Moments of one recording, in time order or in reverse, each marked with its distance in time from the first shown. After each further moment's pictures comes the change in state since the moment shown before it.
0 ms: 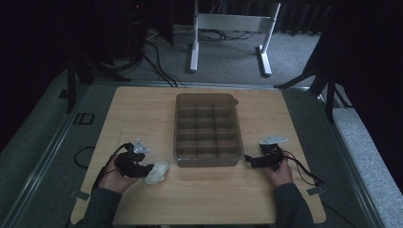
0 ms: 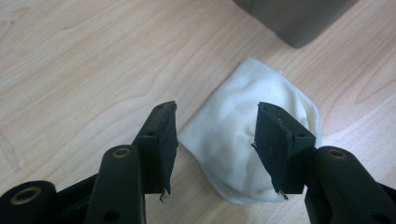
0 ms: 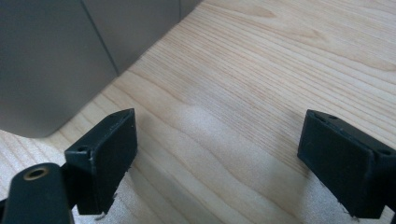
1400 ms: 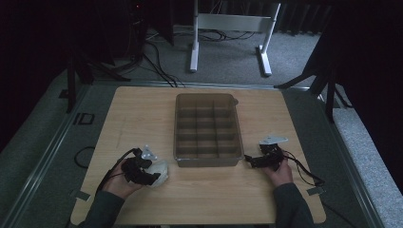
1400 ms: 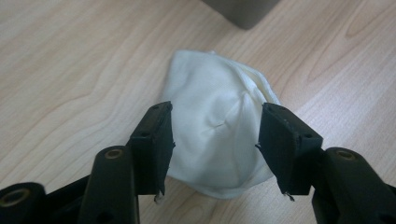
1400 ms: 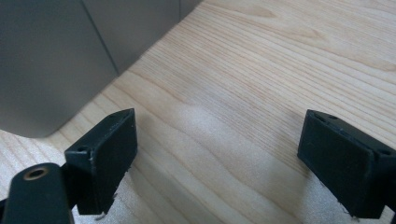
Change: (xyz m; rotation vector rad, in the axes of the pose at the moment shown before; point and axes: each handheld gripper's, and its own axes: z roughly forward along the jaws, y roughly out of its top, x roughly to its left) left arm -0.019 0.003 0.009 0.066 -0.110 0.084; right arm 0.000 0.000 0.000 0.000 0.000 0.000
